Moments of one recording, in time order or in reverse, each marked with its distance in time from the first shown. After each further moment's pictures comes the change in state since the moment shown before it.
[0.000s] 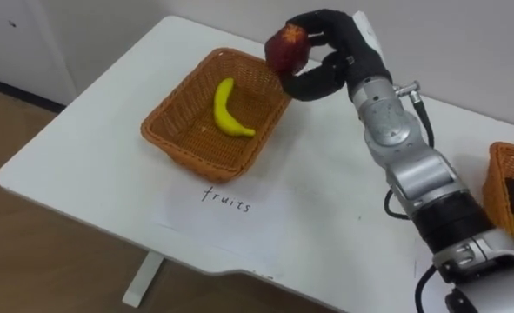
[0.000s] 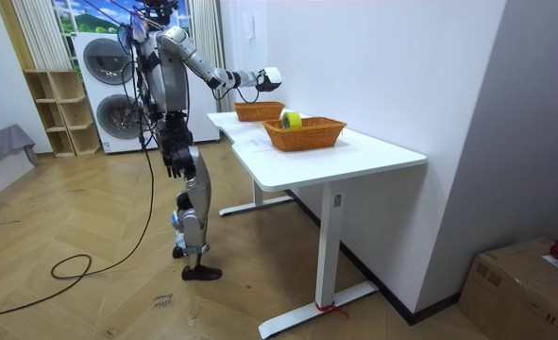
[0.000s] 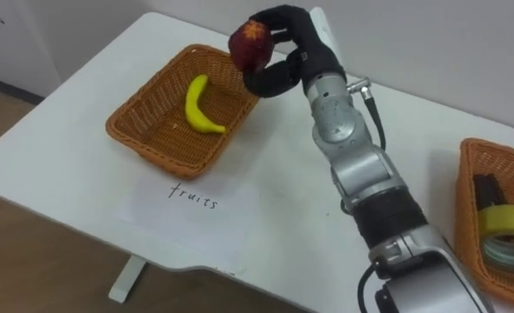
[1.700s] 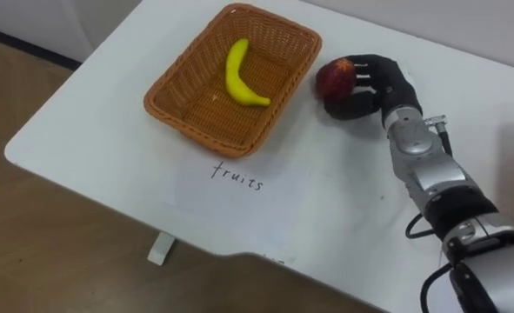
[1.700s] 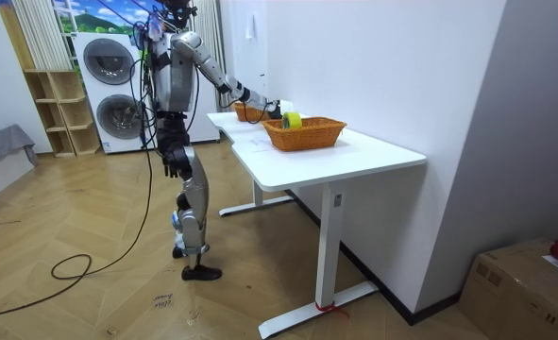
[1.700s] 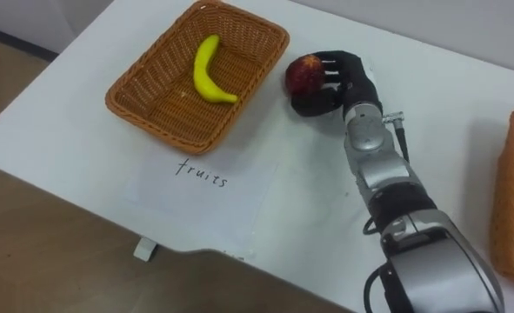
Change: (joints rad) left arm -0.163 -0.004 -0.104 0.143 -0.024 -0.021 -0.004; right arm -0.095 -0.040 -0.074 0.488 0.226 -0.108 -0.046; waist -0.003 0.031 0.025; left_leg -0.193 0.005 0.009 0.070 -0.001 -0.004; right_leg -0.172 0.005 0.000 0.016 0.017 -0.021
